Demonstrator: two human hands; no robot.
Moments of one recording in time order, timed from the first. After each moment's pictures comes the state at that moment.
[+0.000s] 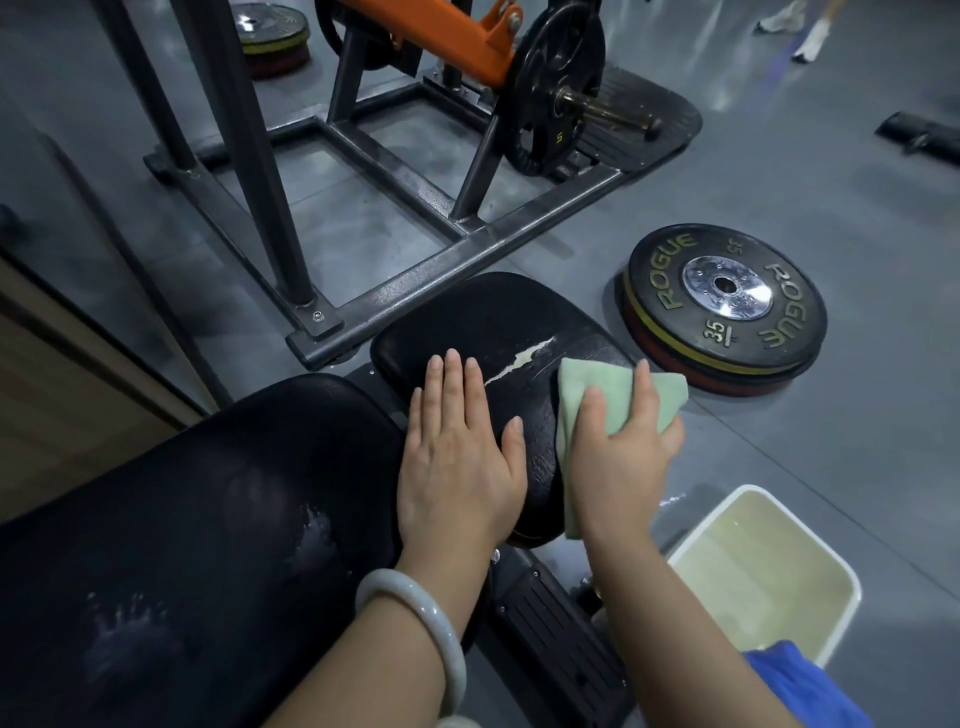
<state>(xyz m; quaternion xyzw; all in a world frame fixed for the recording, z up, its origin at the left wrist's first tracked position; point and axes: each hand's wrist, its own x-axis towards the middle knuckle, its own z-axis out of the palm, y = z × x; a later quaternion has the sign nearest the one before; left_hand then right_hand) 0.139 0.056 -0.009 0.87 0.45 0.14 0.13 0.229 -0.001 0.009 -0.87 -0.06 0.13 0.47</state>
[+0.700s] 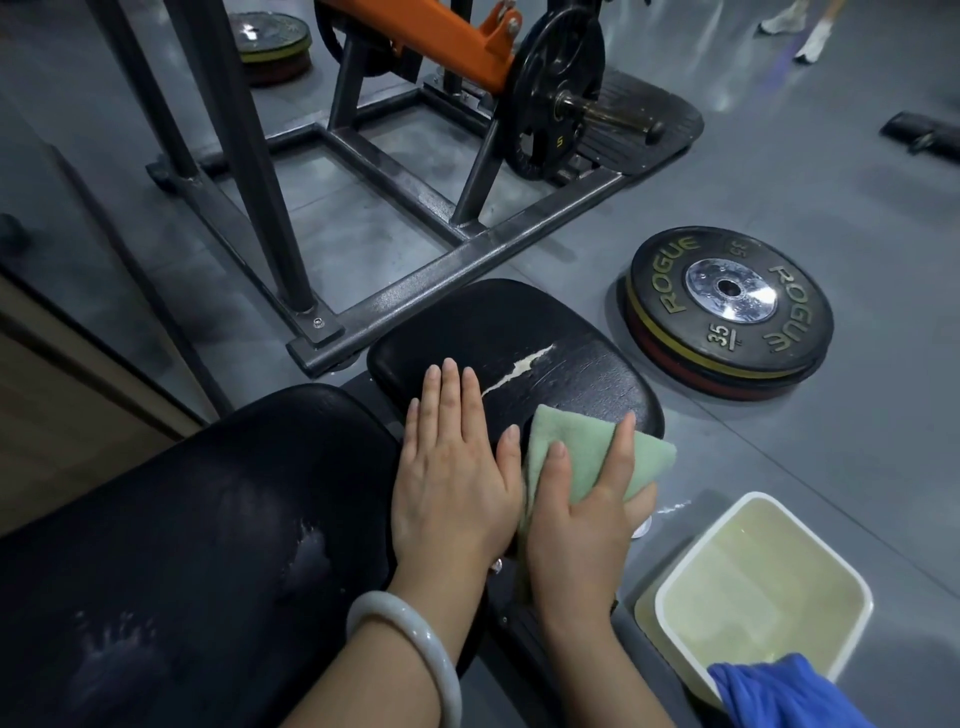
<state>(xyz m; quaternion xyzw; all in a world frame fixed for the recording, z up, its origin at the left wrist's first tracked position) 0.139 0.056 -0.011 0.87 0.44 0.18 0.13 0.184 -0.014 -0.007 -0.84 -0.09 0.14 0.52</state>
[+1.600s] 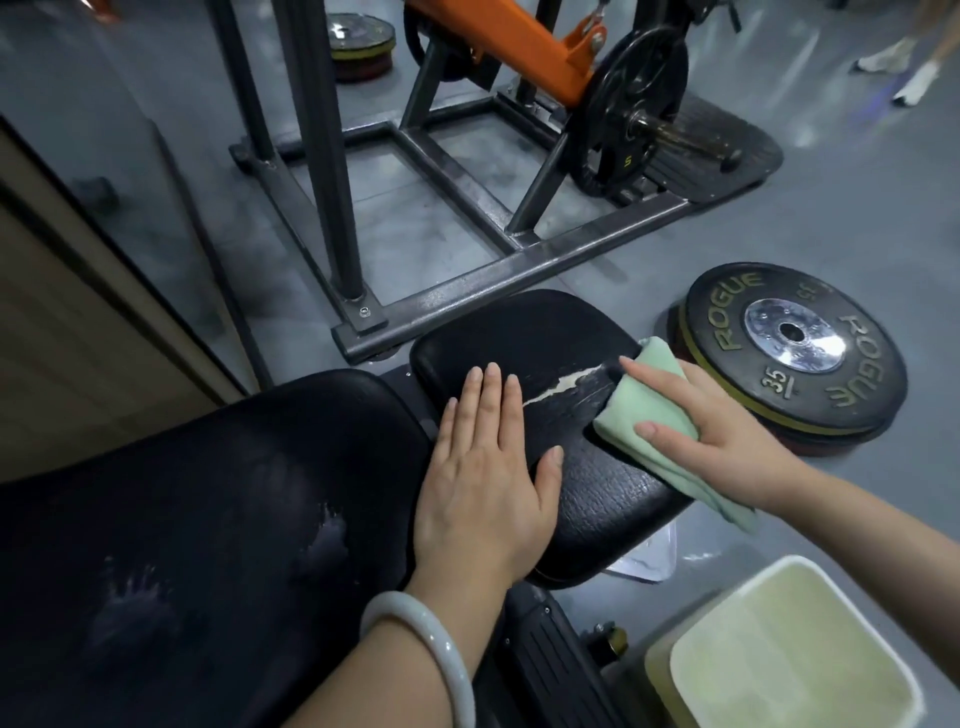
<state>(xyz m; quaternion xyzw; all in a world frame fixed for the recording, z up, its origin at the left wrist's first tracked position) 0.138 0.055 -0.006 0.87 0.45 0.14 0.14 0.367 -0.005 0.005 -0.71 -0.61 0.26 0.25</state>
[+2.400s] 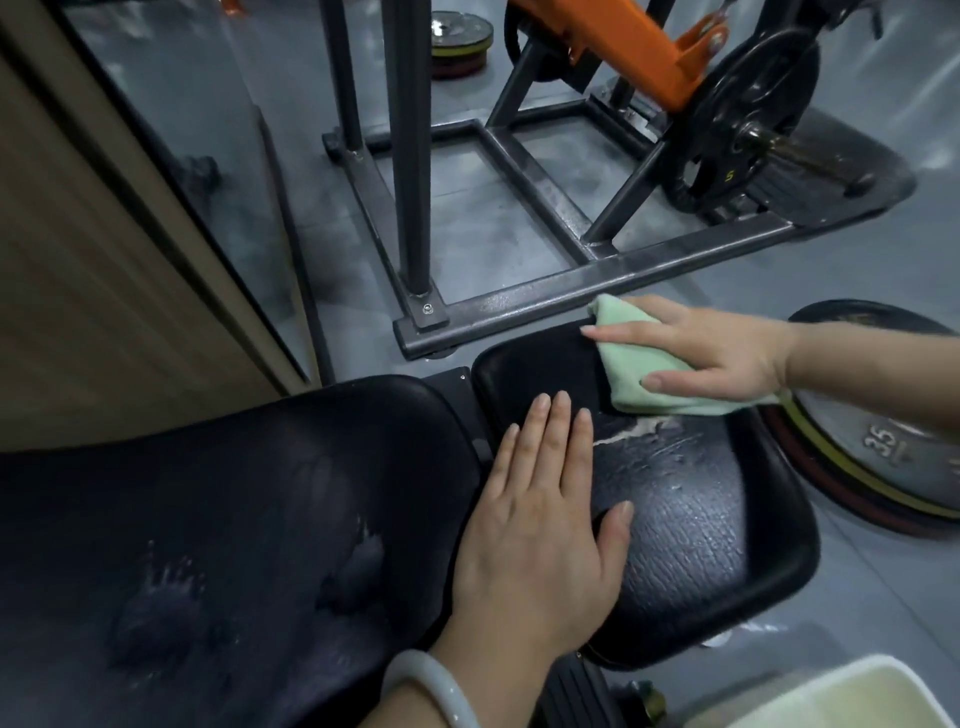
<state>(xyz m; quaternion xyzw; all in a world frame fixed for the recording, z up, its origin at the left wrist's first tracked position) 0.140 0.057 -0.015 0.87 0.45 0.16 0.08 0.397 0.157 0.025 -0.45 -0.87 0.19 -0.02</state>
